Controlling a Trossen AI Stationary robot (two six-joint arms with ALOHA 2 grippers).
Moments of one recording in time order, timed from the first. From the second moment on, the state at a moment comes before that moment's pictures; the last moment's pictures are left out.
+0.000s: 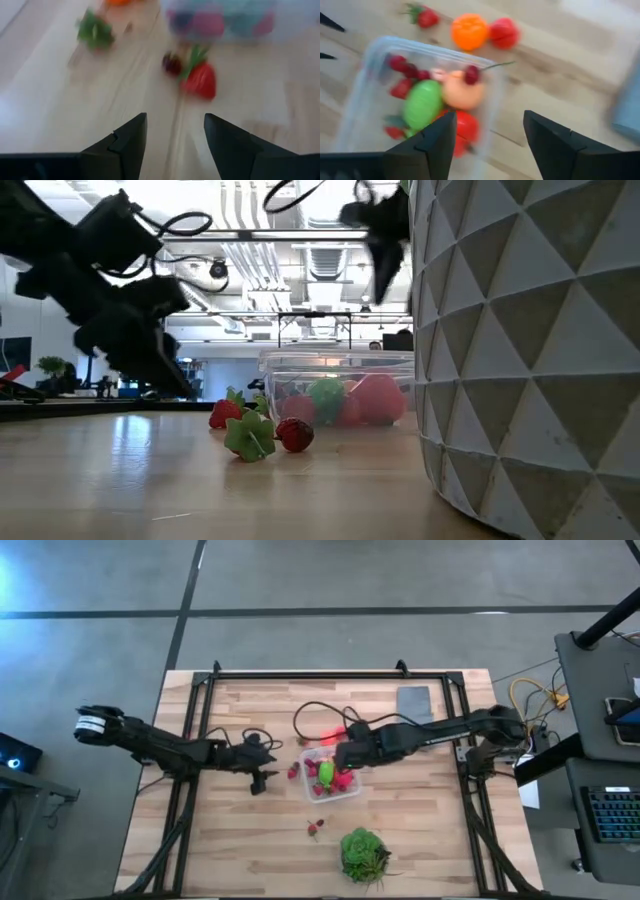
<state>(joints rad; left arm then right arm) -0.06 1.17 0.28 0.17 -0.18 -0.20 0.13 1.75 1.48 -1.04 0.38 1.17</state>
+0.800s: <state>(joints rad) -0.05 1.51 0.60 -0.05 -0.13 -0.44 0.15 1.44 1.17 -1.29 0.55 1.23</state>
